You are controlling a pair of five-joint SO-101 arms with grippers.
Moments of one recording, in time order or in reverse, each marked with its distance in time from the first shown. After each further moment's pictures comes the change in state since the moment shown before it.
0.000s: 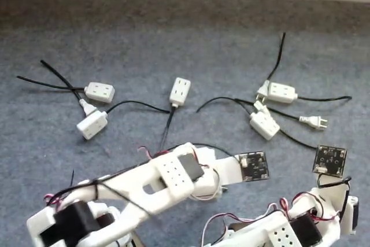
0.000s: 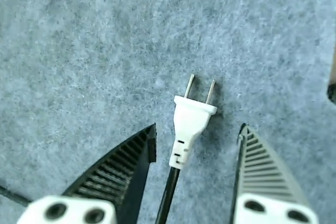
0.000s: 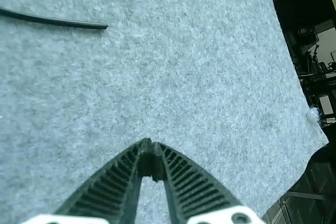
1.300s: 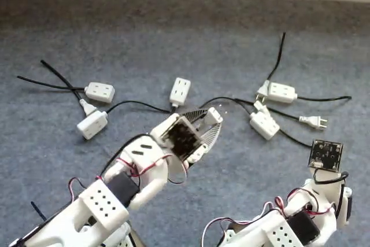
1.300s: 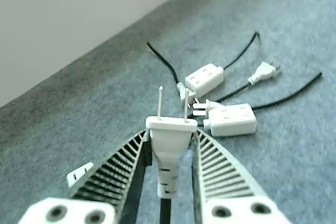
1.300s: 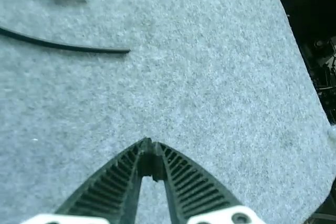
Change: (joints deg) left arm -13.5 -49.3 31.7 -40.2 16.6; right arm -7.4 0.0 0.2 -0.2 -6.5
